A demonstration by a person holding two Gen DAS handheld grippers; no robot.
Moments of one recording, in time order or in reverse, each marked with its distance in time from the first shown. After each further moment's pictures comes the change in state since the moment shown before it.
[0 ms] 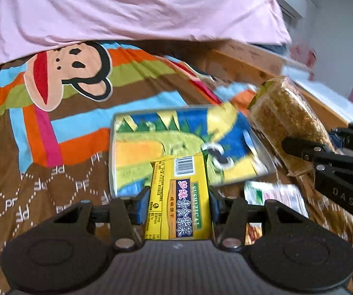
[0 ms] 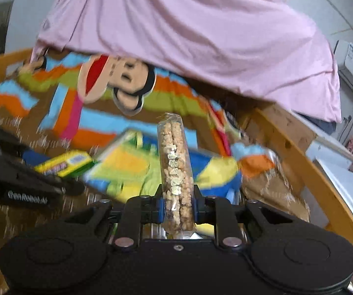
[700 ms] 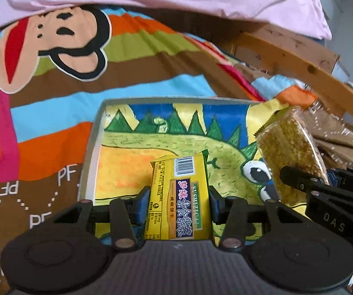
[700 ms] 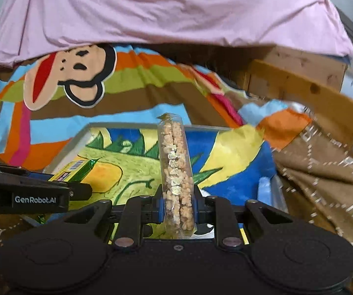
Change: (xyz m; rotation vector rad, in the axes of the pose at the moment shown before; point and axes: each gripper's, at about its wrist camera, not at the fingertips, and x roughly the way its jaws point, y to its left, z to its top) left arm 0.191 0.034 0.016 -0.059 0.041 0.026; right arm 0.199 -0.030 -0.038 0.261 0.075 0.022
